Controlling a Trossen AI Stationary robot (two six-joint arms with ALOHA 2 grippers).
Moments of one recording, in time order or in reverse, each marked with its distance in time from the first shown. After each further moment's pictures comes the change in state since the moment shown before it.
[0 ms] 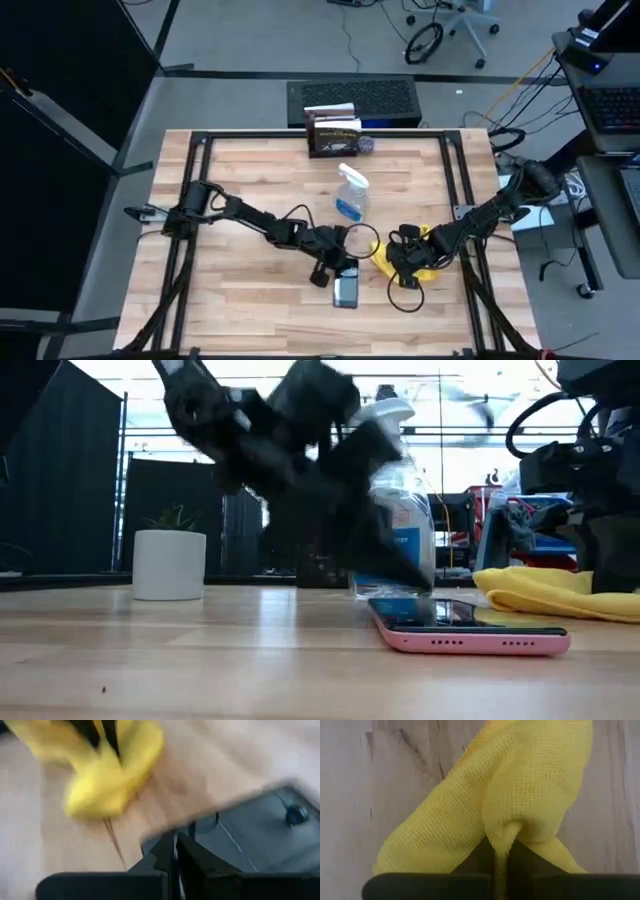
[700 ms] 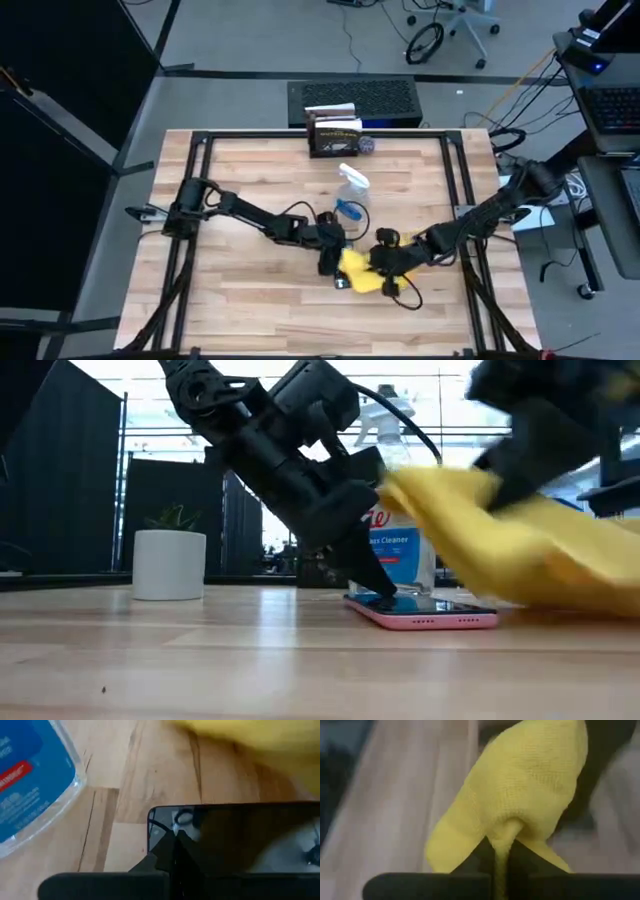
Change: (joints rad) left arm 0.021 -0.049 -0.005 -0.203 -0.281 -0.353; right arm -0.042 0.013 0.095 0.480 0.053 -0.191
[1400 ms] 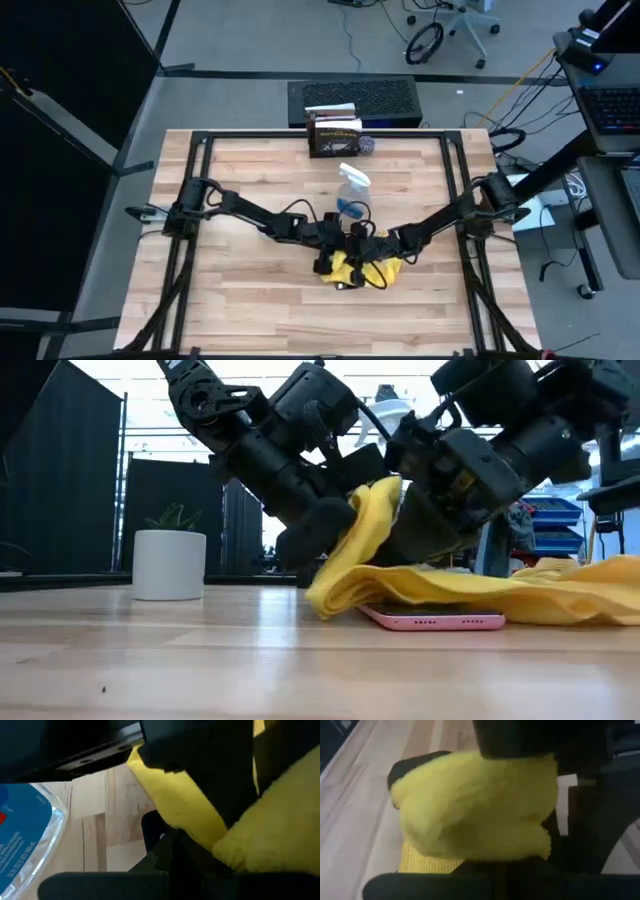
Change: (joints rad) left arm -0.004 0.004 -0.006 0.056 0.078 0.237; right arm -0.181 0.389 0.005 0.475 -0.044 0.005
